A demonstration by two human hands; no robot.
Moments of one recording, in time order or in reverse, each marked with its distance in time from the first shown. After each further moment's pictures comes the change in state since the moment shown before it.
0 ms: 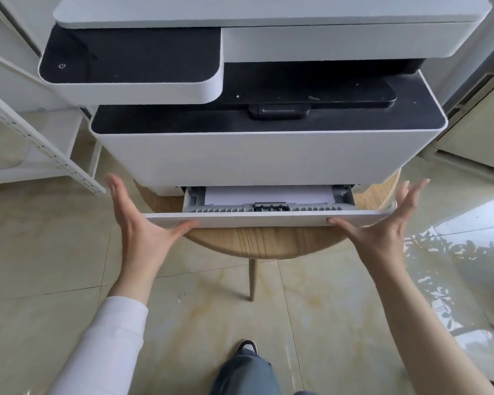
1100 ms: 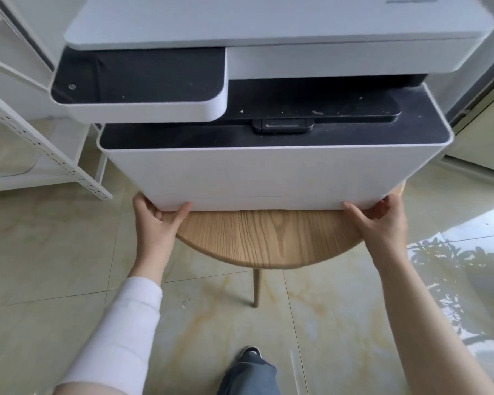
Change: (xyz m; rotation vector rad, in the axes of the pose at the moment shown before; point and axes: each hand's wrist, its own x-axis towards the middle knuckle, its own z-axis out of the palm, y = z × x) left_hand 0.032 -0.024 0.016 -0.446 0.024 -0.229; right_hand 0.031 0.001 0.004 0.136 0.026 0.163
